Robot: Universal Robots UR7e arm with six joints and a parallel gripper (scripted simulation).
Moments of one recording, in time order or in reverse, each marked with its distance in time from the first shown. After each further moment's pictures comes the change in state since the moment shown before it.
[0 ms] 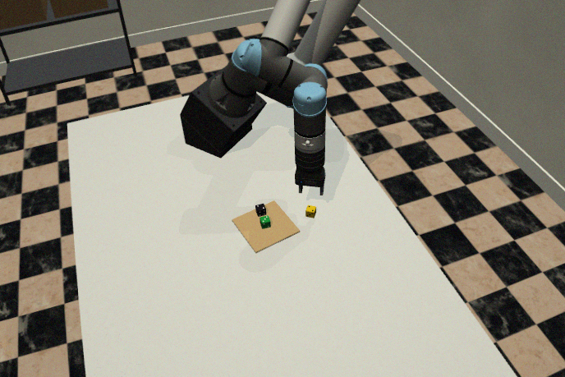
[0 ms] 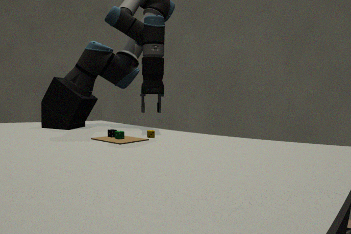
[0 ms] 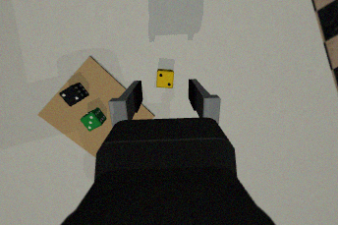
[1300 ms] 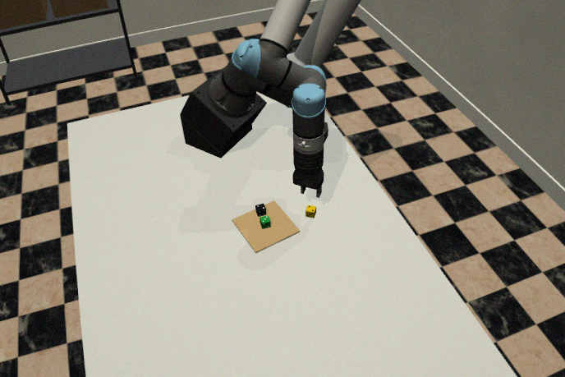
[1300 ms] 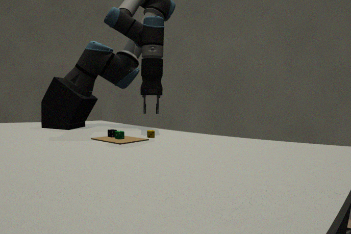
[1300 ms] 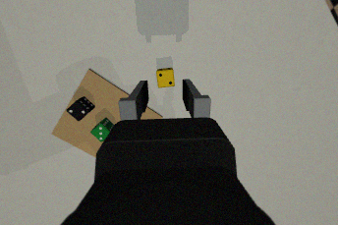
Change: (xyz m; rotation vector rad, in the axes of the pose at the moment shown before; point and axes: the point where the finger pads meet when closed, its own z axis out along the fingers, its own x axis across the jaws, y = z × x) arm 0.000 0.002 0.004 -0.006 -0.007 0.181
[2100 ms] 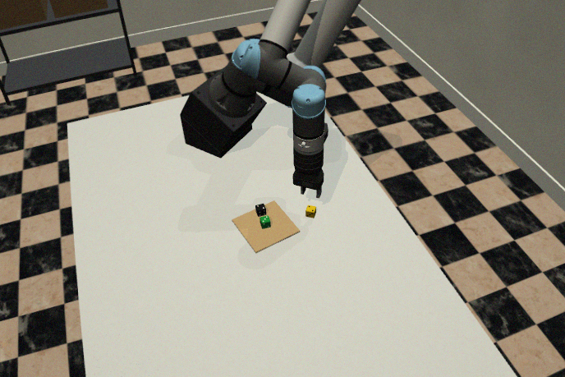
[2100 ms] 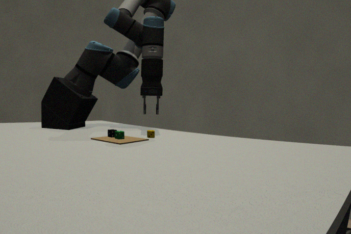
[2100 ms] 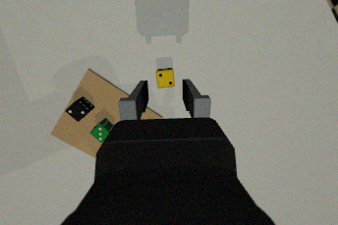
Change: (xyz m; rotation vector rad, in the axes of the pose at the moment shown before) arm 0.000 0.000 0.002 0.000 0.000 0.000
